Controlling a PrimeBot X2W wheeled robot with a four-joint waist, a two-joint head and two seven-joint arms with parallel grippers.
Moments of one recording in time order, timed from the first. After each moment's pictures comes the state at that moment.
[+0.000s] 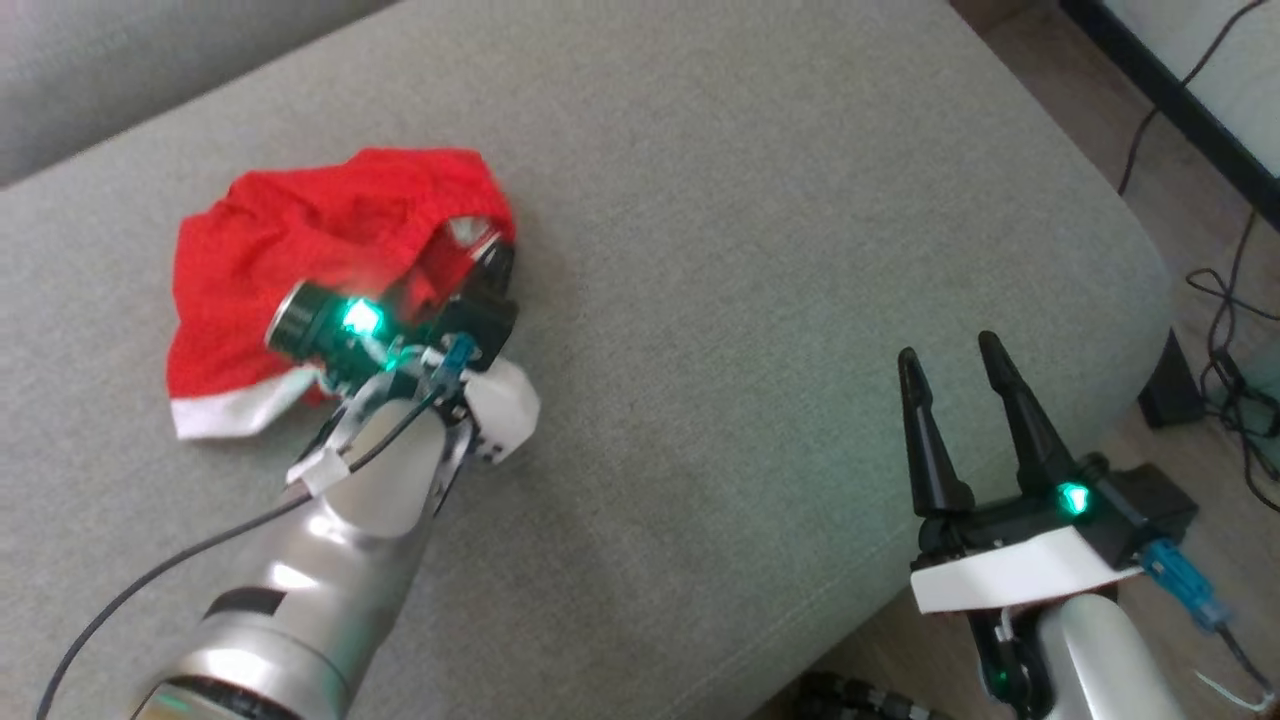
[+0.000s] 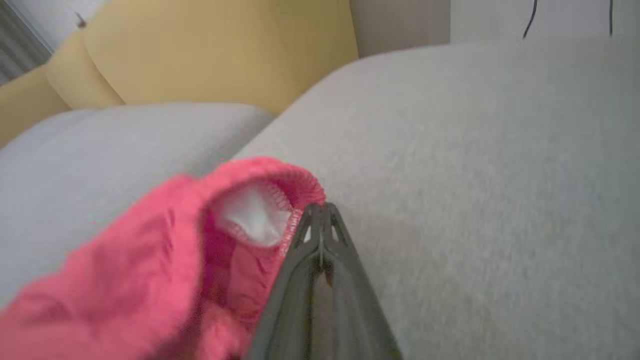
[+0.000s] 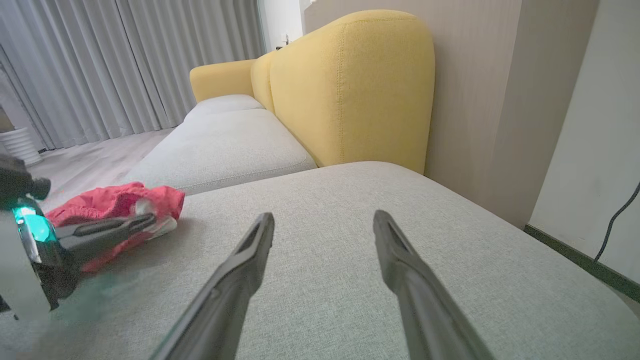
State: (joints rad) left arm -0.81 0.04 -0.55 1.08 0.02 0.05 -0.22; right arm -0.07 -0.04 0.16 0.12 0.18 0.13 -0.26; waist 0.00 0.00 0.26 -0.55
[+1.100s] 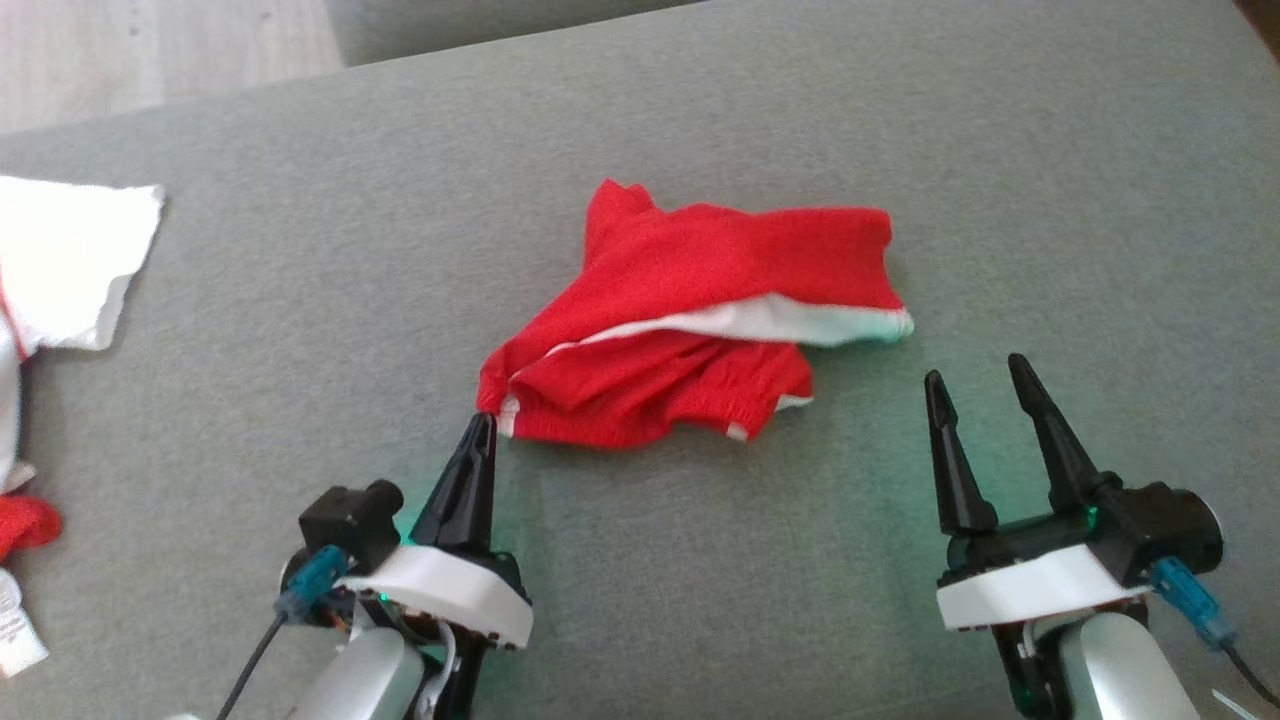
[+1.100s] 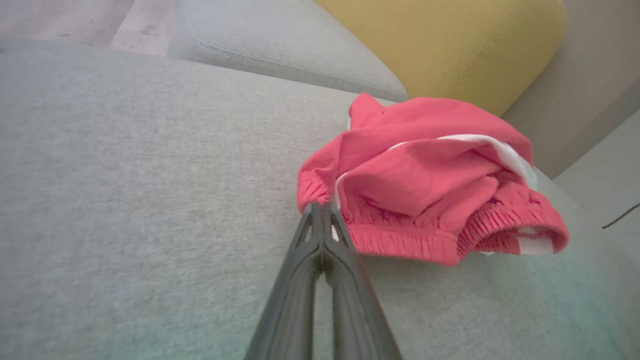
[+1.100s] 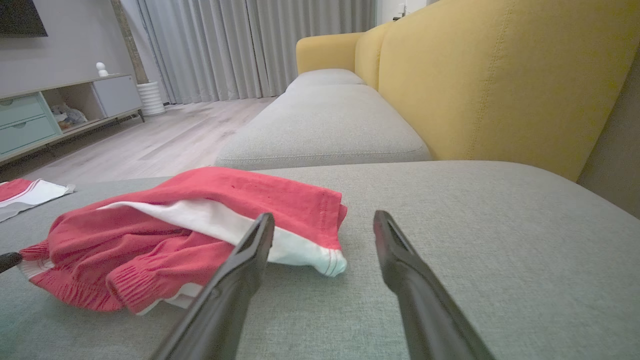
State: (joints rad) left arm -0.21 0.18 -0.54 0.29 -0.63 0.07 -0.14; right arm -0.03 -0.04 0.10 0.13 0.08 0.13 -0.26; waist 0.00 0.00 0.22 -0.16
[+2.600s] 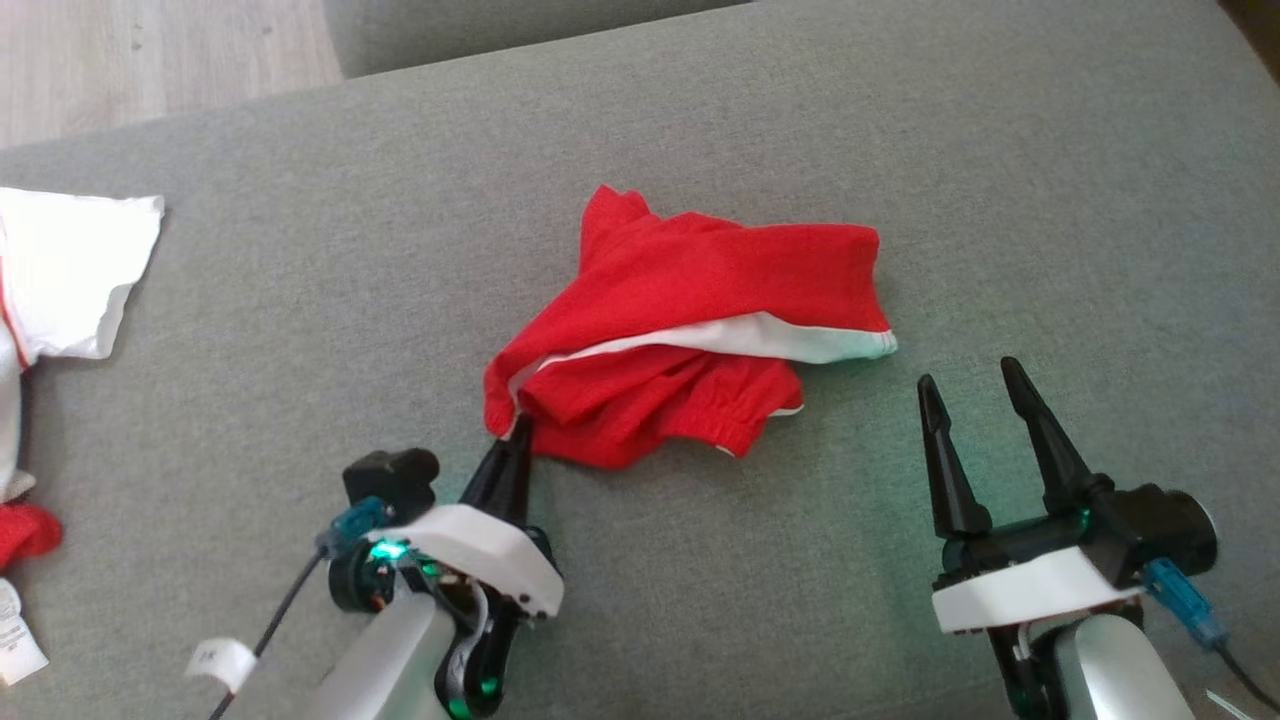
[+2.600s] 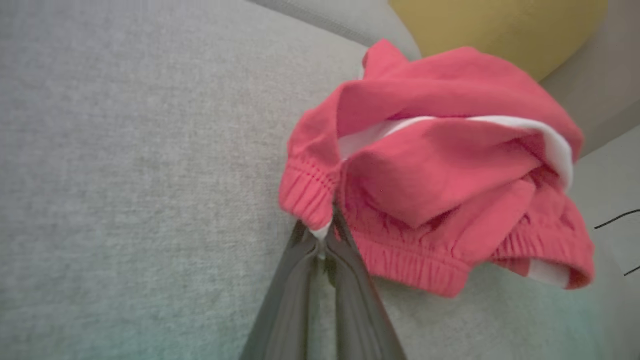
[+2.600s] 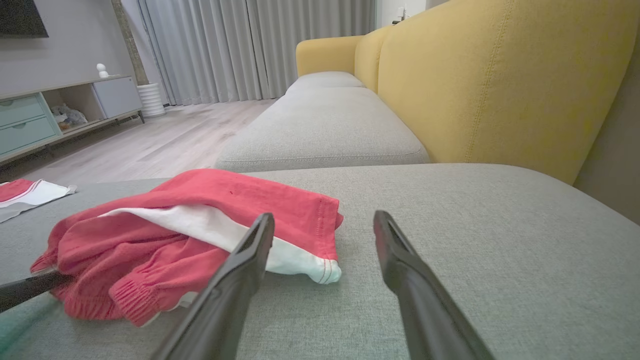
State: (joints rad) left arm -0.33 0.09 -0.58 0.53 -0.78 -0.01 -0.07; right arm -0.03 -0.04 0.11 0.14 0.07 0.13 -0.26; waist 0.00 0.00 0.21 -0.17
